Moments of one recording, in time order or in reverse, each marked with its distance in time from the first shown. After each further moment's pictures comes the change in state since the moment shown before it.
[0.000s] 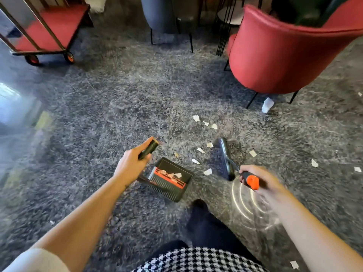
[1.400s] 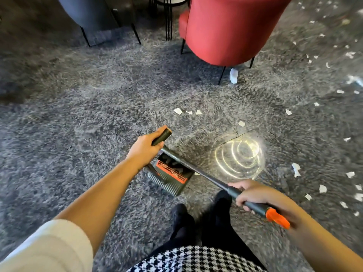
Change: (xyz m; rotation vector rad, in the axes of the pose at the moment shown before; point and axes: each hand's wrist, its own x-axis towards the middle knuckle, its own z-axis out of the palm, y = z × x) left_hand 0.195 -0.063 -0.089 0.106 -0.444 0.406; right_hand -0.041 0.034 0.219 -0.595 -0.136 0.264
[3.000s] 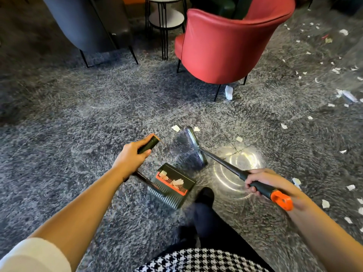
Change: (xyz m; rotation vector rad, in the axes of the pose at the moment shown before) left_hand 0.045 -0.016 -0.052 -0.059 0.082 0.022; right_hand 0.014 -0.039 -0.070 0.683 0.203 -0.092
